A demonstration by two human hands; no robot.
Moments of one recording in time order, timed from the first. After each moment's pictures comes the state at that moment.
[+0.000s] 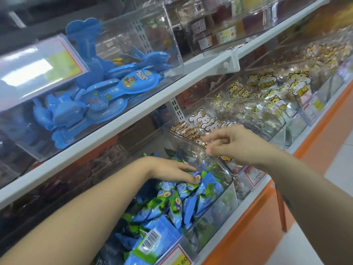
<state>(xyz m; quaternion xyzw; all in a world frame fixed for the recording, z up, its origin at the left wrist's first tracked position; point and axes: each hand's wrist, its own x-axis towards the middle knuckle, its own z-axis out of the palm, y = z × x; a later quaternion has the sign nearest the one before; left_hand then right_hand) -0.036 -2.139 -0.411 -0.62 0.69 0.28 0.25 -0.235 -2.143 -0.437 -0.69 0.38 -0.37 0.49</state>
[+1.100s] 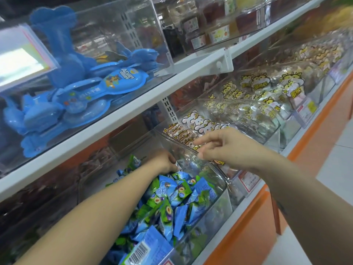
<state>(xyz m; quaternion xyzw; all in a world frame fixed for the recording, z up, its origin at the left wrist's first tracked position) -0.017 -2.199 -0.462 -0.77 0.62 0.12 0.01 -0.233 -2.155 -0.444 -0.70 0.37 -0.36 0.50</state>
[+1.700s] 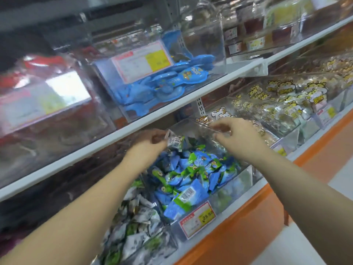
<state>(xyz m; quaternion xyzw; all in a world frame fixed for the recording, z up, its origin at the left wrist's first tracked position) 0.026 -2.029 -0.373 -0.70 0.61 0.10 -0.34 -0.186 -2.085 -0.410 -0.76 0.43 -0.41 0.25</state>
